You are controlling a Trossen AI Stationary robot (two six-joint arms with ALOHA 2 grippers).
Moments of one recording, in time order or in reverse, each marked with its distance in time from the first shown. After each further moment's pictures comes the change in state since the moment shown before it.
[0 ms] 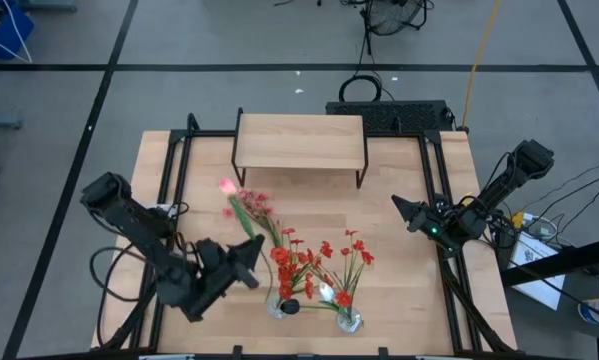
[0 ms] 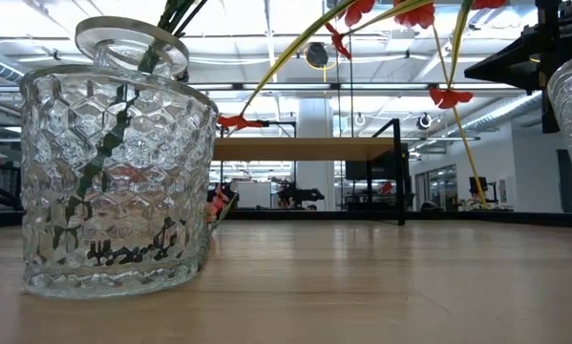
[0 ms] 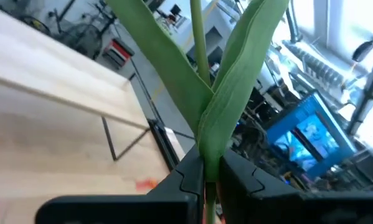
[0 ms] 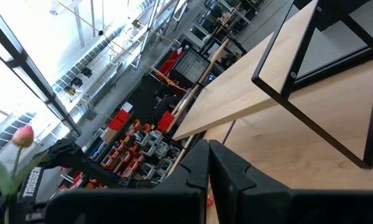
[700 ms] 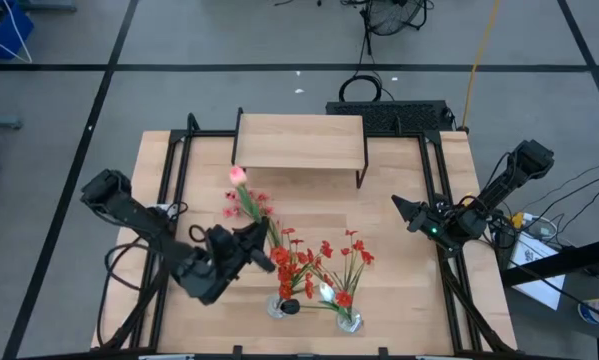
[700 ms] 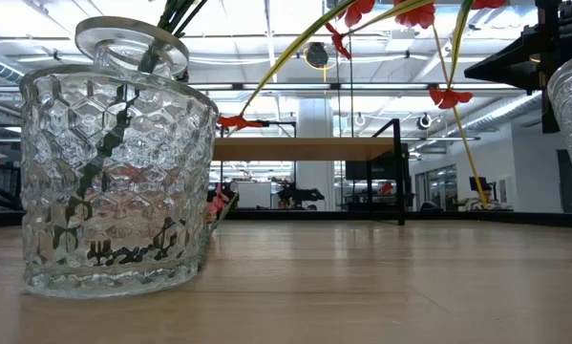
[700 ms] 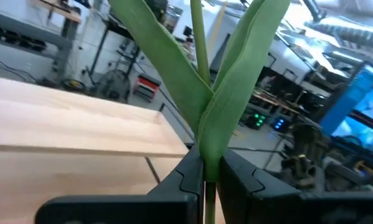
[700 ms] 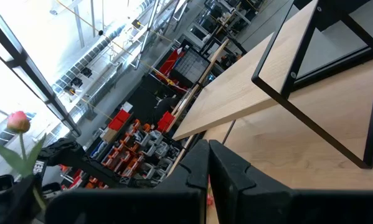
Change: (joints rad) left arm 0.107 -0.016 0.000 -0.275 0.001 0.059; right arm 0.000 0.000 0.000 0.000 0.000 0.000
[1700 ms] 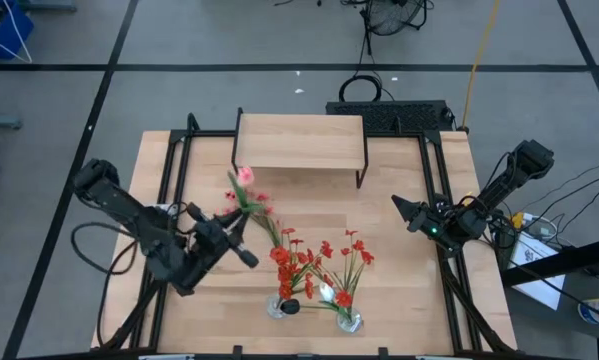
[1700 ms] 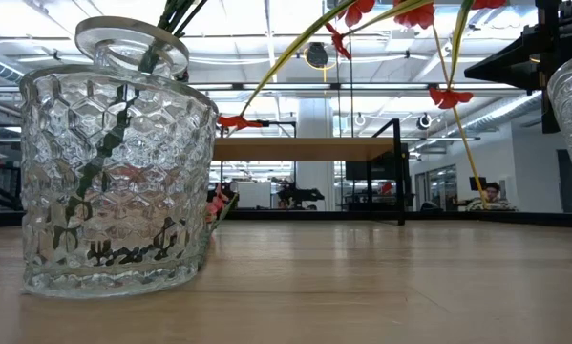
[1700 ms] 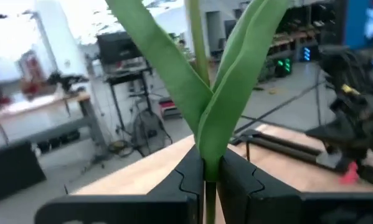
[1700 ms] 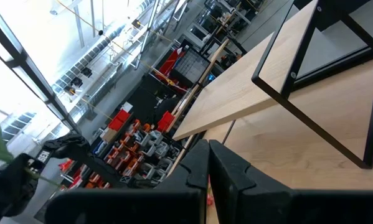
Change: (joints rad) left arm -0.045 -0.164 0.000 -0.041 -0.001 0.768; right arm 0.000 0.000 0.000 0.000 0.000 0.000
